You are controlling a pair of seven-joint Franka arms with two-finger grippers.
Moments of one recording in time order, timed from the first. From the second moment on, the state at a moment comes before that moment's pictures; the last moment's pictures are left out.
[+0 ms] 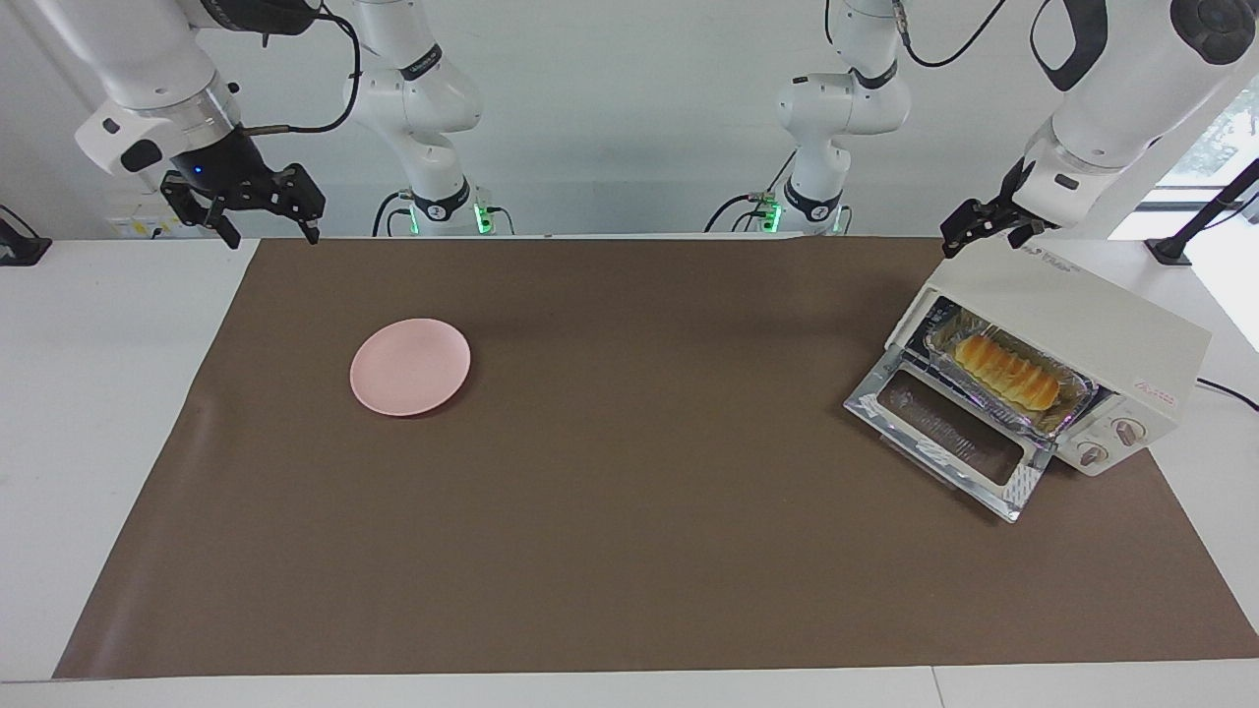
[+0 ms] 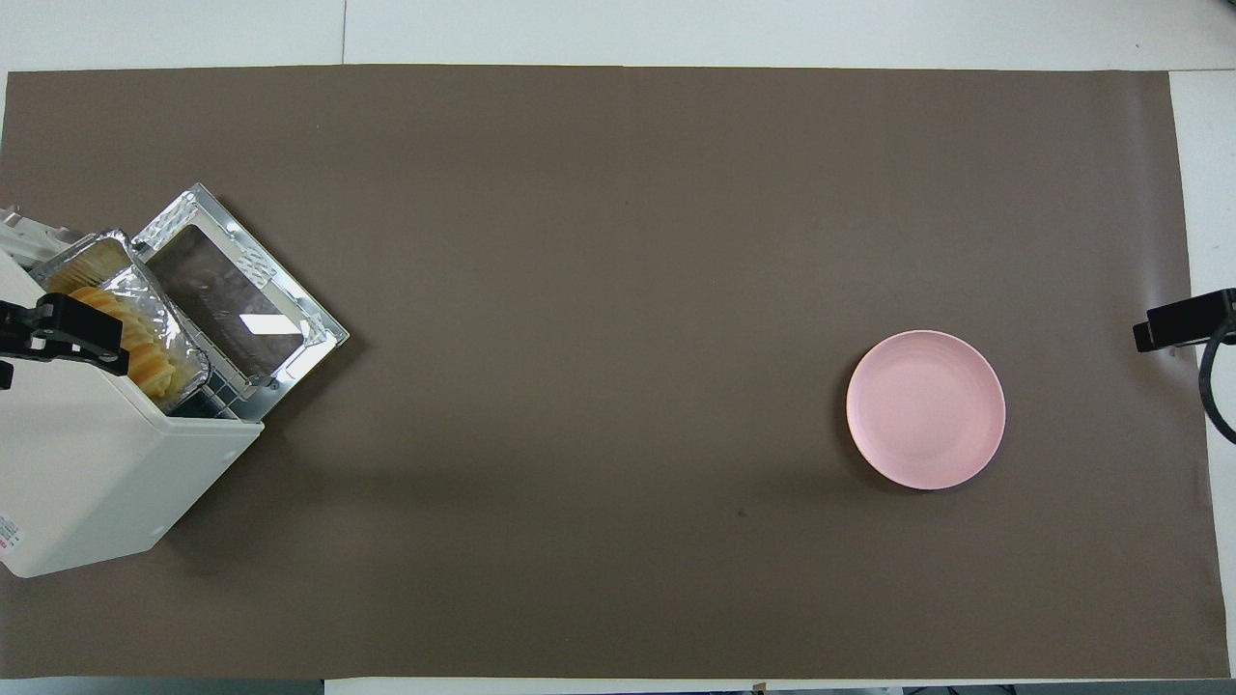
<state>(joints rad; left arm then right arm) -0.04 -0.01 0.02 -1.61 0.03 1.37 -0.05 -0.08 -0.08 -0.01 -1.62 0.00 1.49 -0.14</state>
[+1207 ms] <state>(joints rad) -0.04 -0.02 -0.01 -1.66 0.03 1.50 0.04 -0.08 -0.08 -0.01 -1.62 0.00 1.49 -0.14</state>
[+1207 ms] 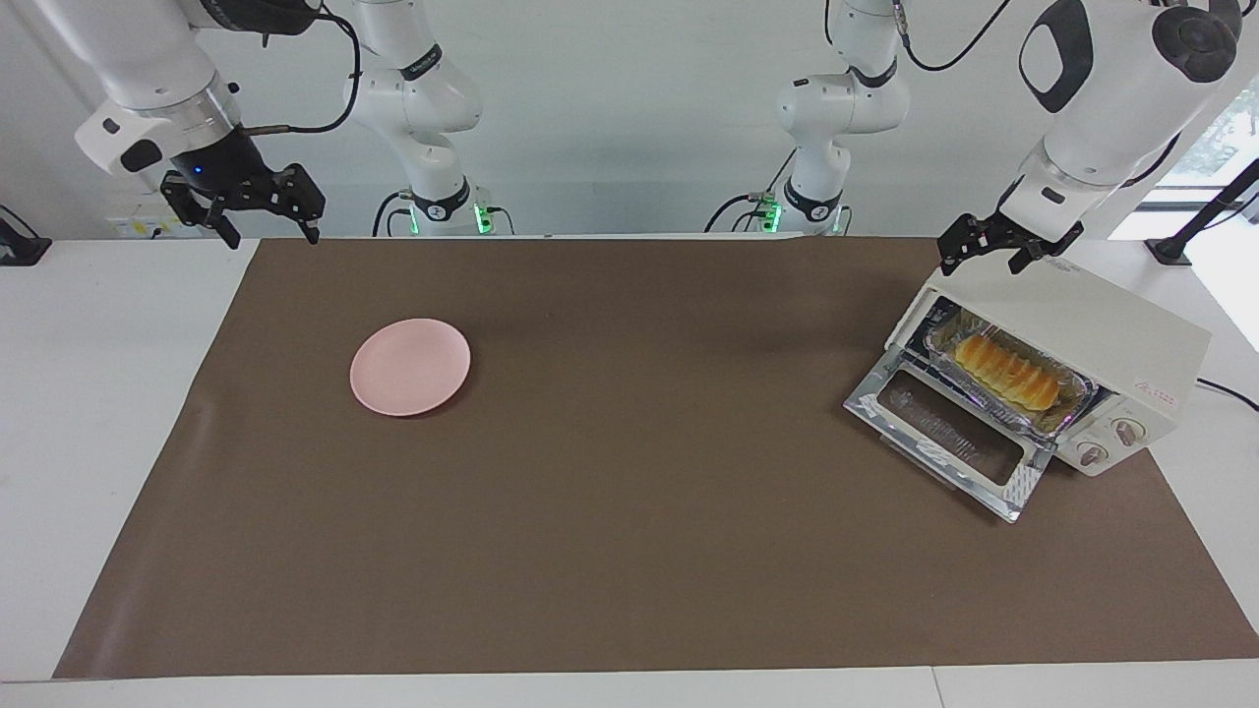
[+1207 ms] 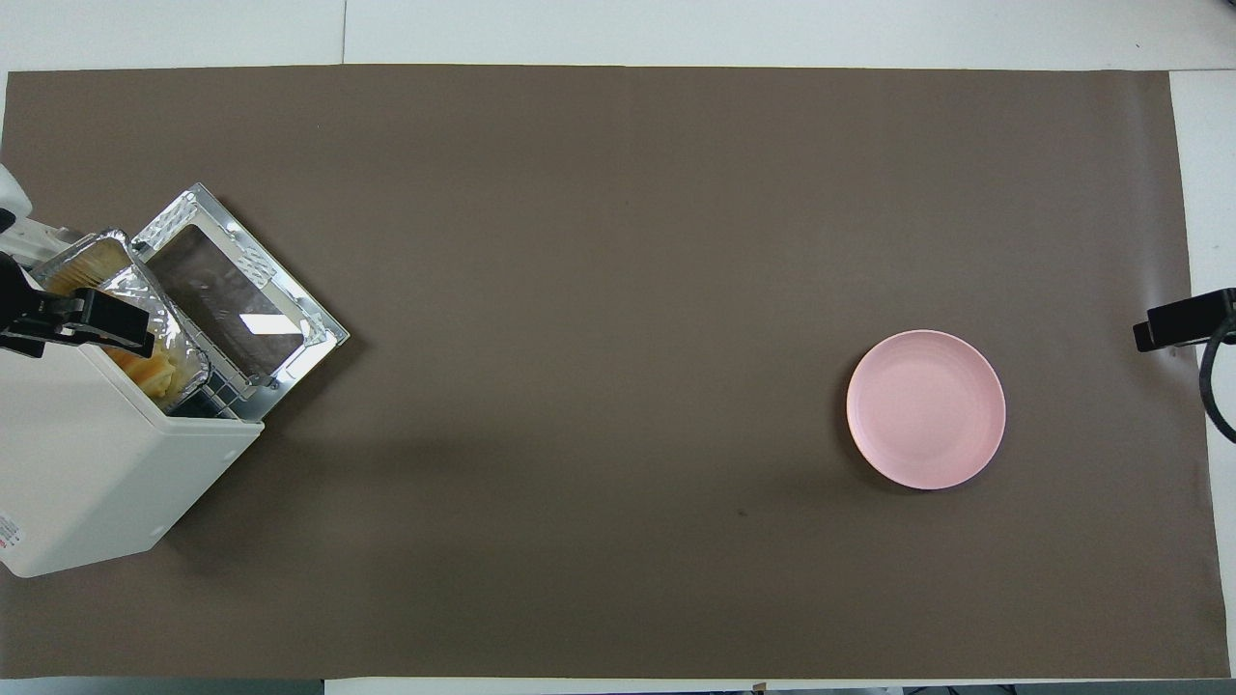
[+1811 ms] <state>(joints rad) -0.05 -0.02 -0.02 -1.66 0.03 1.51 0.04 -0.08 -0.08 -0.01 -1.62 0.00 1.49 -0.14</state>
